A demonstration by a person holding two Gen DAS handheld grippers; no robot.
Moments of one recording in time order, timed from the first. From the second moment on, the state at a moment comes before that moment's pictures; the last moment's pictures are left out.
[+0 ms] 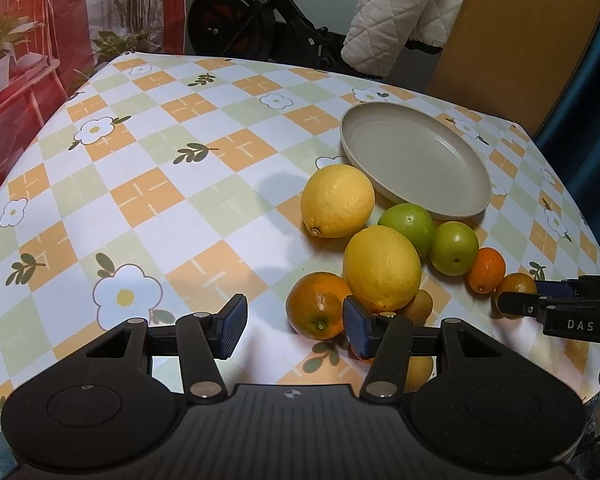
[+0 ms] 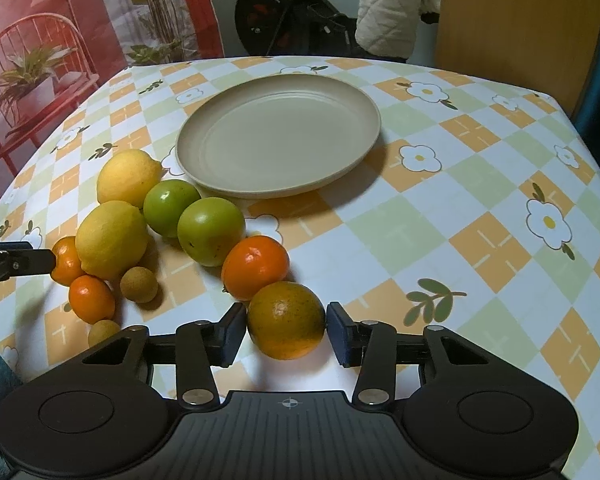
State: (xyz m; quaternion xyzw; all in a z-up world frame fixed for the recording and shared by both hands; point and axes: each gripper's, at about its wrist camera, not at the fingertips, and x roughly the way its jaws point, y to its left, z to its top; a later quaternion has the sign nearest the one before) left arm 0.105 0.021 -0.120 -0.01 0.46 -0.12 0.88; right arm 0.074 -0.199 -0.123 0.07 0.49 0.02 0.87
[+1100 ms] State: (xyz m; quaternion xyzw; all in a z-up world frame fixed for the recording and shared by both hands) left arm 0.114 0.015 -0.139 -0.01 0.46 -0.15 0.88; right arm 0.075 -0.204 -0.126 0.08 0.49 0.01 0.87
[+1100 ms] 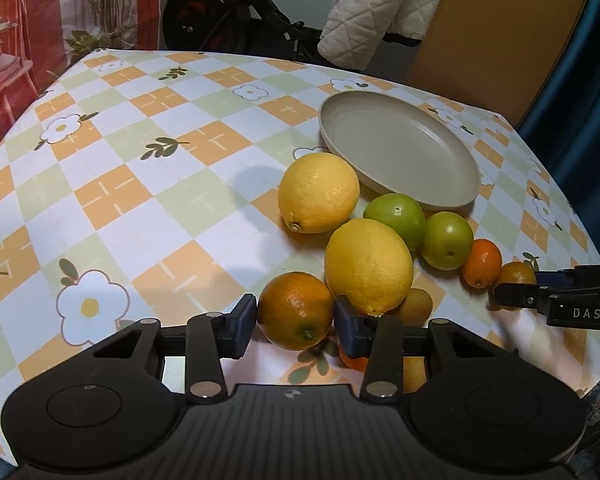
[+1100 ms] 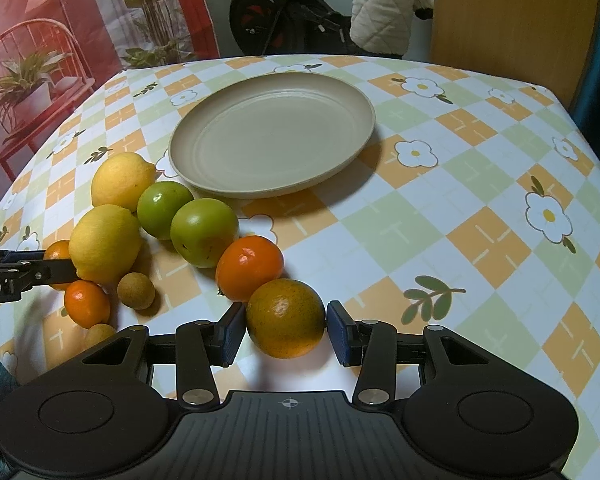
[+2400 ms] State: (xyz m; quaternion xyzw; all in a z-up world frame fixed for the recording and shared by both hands) left arm 0.131 0.007 -0.084 -0.02 0.38 -0.16 0.91; right arm 0.084 -0.224 -0.088 0.05 0.44 0.00 0.90
